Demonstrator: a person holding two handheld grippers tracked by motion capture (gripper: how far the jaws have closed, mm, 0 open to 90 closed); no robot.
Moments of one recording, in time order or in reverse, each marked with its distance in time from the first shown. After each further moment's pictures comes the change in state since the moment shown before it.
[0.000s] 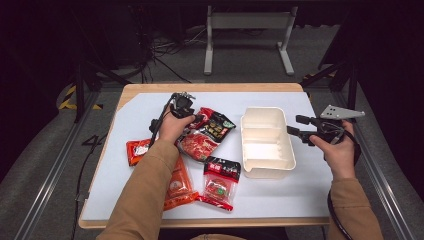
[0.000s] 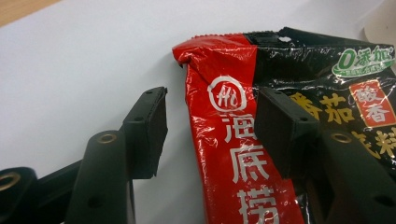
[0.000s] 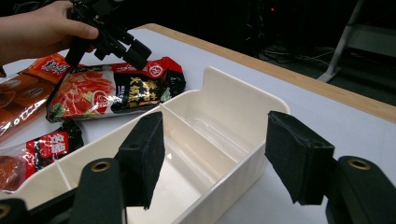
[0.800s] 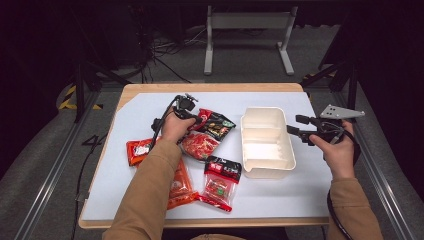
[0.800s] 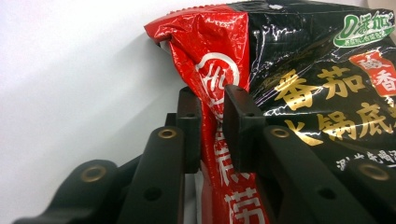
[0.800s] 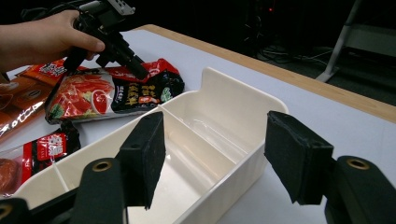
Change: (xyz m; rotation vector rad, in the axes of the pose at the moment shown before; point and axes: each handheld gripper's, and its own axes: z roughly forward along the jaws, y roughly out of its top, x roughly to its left) left arm 0.002 0.000 0.011 0.093 -0.065 -0.026; right arm 0.000 0.000 0.001 -0.002 -0.006 0.005
